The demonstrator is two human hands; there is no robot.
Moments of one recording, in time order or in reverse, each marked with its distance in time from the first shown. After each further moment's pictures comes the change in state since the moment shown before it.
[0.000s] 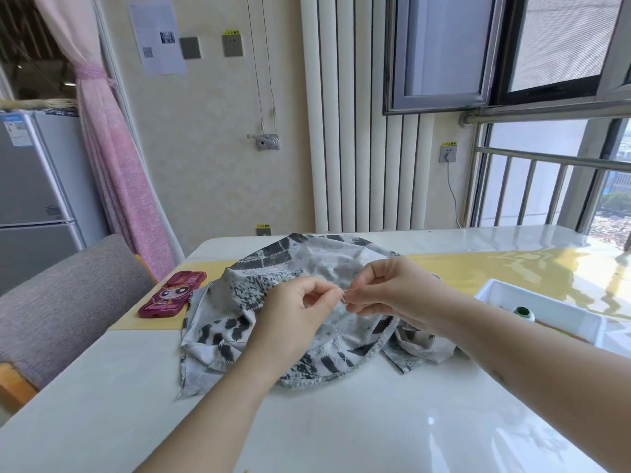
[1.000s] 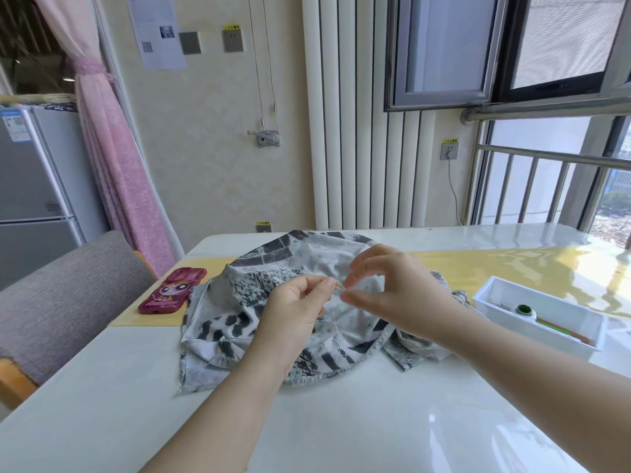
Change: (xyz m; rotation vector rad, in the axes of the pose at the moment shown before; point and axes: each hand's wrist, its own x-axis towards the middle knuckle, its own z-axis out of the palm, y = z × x) left_hand 0.003 -0.008 0.013 -0.376 0.084 -0.270; right_hand -0.005 0.005 0.007 -0.727 0.231 -0.414
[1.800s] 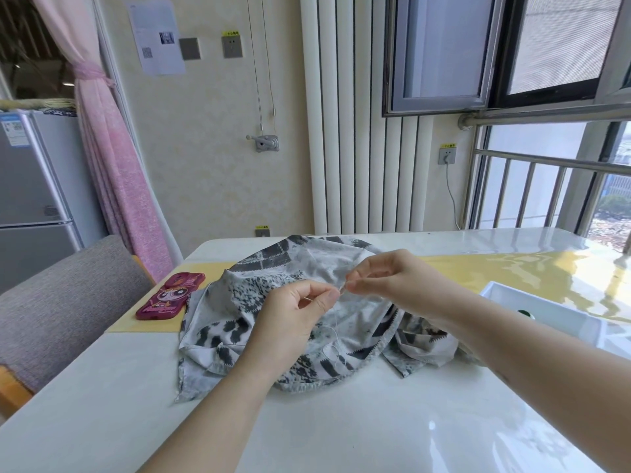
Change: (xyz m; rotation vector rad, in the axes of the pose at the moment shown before) left_hand 0.001 0.005 -0.008 0.178 -0.104 0.154; right_hand 0.013 0.000 -0.015 0.401 -0.189 0.309
